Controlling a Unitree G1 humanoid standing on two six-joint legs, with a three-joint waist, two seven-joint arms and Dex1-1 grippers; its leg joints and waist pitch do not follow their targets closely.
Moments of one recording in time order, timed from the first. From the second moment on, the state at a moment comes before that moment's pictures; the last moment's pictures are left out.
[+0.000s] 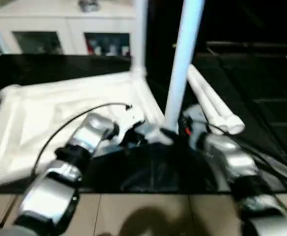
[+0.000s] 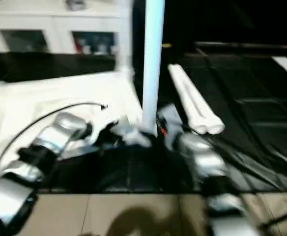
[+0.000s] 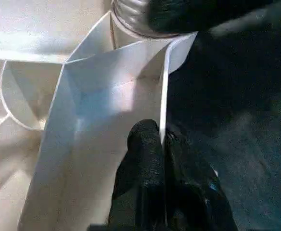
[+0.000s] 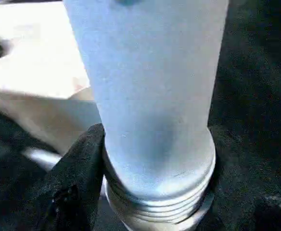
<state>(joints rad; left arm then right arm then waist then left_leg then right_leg) -0.82 0.20 -0.27 0.81 0.11 0.34 -0.95 -0.58 -0.12 0.03 0.65 0.13 0.23 0.54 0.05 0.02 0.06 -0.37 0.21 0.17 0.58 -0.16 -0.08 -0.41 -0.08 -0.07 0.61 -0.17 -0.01</state>
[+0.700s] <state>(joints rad) -0.82 0.25 -0.26 0.81 0.11 0.26 -0.97 -0.52 -0.21 0.04 0.59 0.14 0.14 0.70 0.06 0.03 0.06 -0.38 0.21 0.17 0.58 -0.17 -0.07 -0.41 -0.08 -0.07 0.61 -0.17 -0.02</state>
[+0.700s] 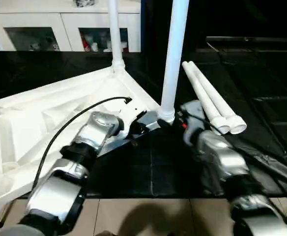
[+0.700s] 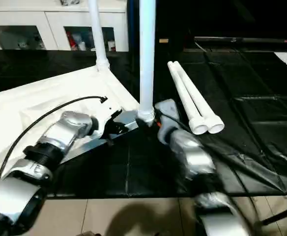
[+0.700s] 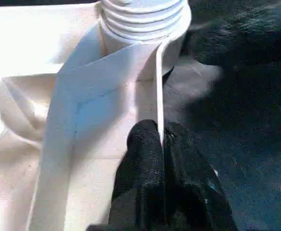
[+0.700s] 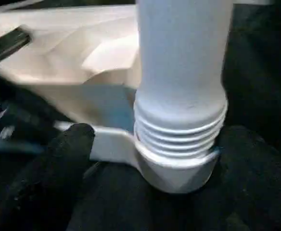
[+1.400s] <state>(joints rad) -0.80 0.39 -0.41 0.83 0.13 -0.08 -1.45 -0.53 -0.44 0.21 0.53 0.15 0.14 1.31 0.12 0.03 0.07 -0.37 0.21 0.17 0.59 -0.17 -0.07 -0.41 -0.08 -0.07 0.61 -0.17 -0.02</state>
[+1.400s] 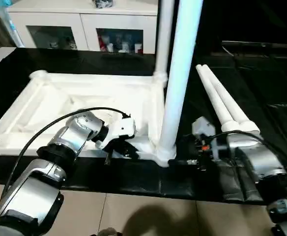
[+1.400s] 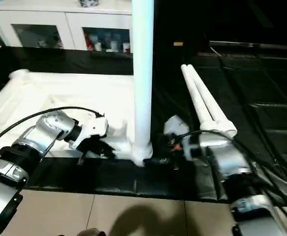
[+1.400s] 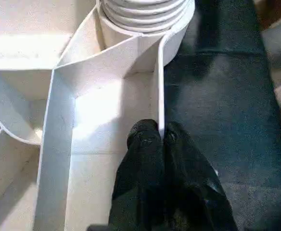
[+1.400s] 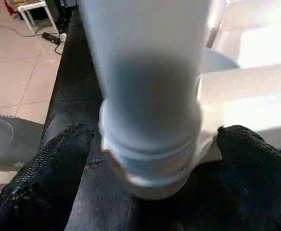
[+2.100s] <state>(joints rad) -0.81 0.39 -0.42 0.84 0.14 -0.14 -1.48 -0.56 -0.40 0.25 0.54 0.16 0.14 1.36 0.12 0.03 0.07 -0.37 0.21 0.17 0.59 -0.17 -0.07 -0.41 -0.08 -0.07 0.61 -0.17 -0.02</state>
